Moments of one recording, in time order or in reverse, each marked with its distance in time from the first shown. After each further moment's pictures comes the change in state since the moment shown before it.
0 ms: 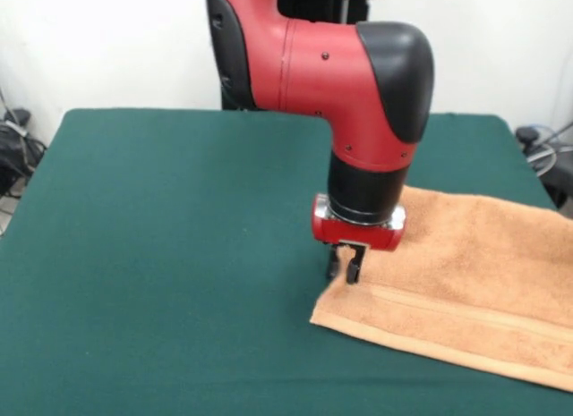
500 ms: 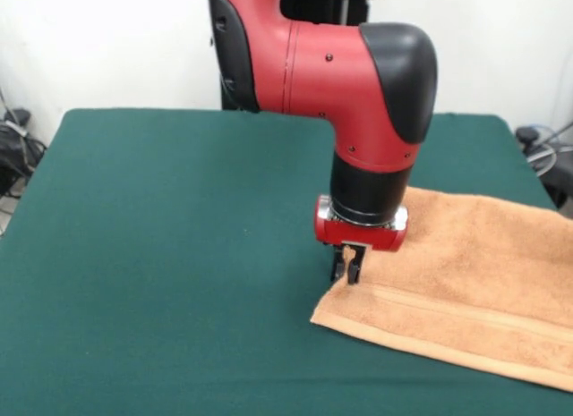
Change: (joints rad) arm -0.001 0.000 0.001 -0.002 -0.009 0.000 0.000
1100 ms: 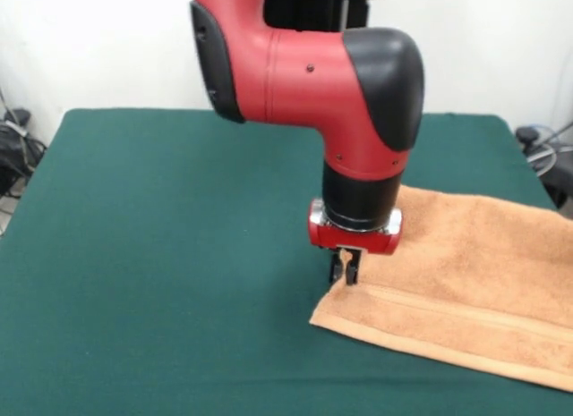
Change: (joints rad) arm -0.075 0.005 0.077 -0.036 -0.020 0.109 -0.001
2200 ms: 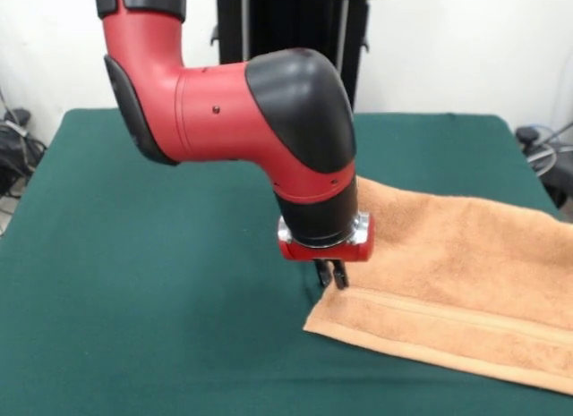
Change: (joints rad) arm -0.246 0.027 0.270 -0.038 -0.139 0.181 -0.016
